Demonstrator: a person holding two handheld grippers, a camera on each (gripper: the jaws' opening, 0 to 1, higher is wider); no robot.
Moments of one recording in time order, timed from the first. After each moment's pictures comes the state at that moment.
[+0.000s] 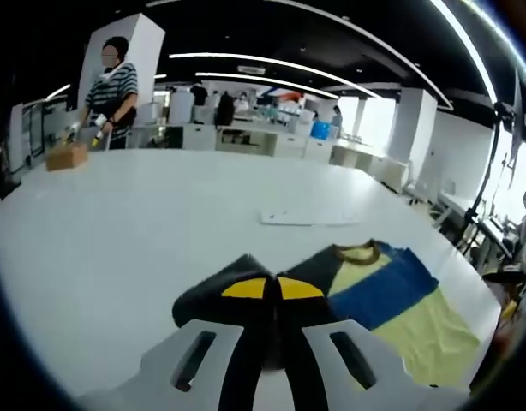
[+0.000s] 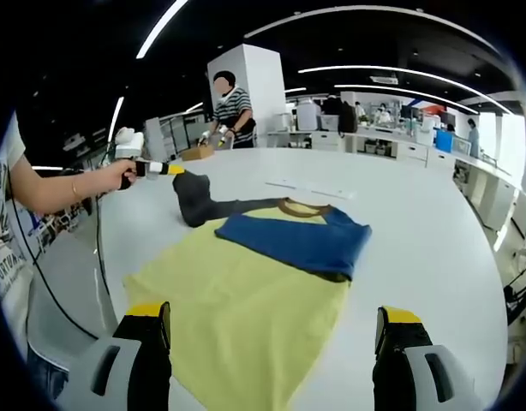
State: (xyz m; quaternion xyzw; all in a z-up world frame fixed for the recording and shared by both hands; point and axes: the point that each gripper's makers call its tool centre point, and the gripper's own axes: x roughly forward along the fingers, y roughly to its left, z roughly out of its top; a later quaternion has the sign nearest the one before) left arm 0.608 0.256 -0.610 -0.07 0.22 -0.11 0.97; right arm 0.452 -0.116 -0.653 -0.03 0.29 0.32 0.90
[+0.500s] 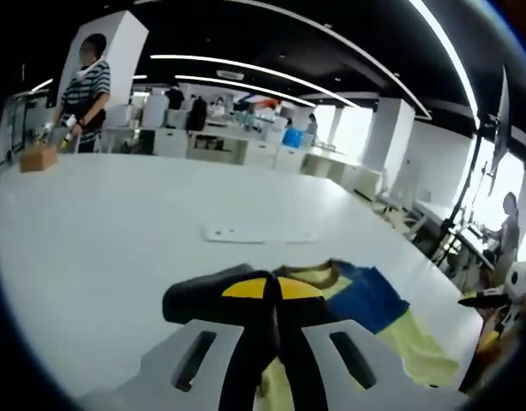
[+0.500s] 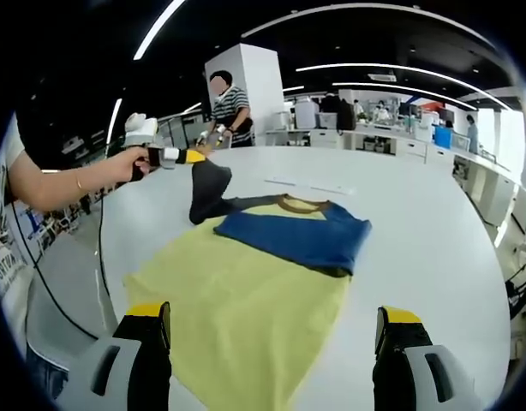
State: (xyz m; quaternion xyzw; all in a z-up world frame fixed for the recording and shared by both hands) left arm 0.634 0.178 -0.598 -0.09 0.20 -0.17 0.96; right arm 0.451 -0.121 -0.661 -0.02 0.29 0.31 0.90
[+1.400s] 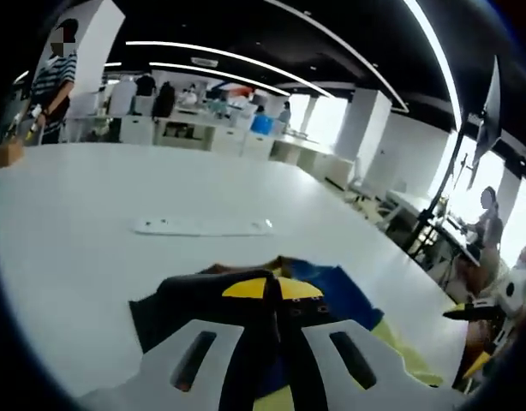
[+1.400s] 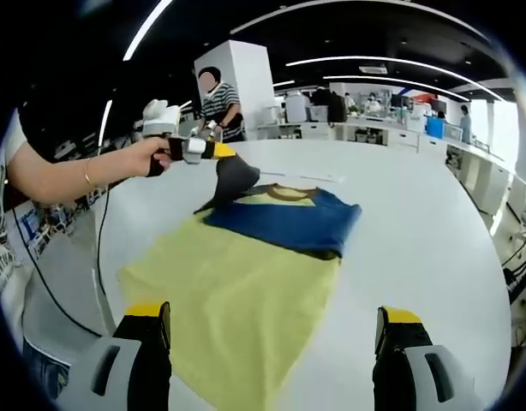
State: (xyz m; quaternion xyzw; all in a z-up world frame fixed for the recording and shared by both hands) left arm 0.656 0.072 -0.628 -0.10 0.23 -0.24 0.94; right arm 0.448 -0.138 -0.677 -0.02 0.31 0.29 0.90
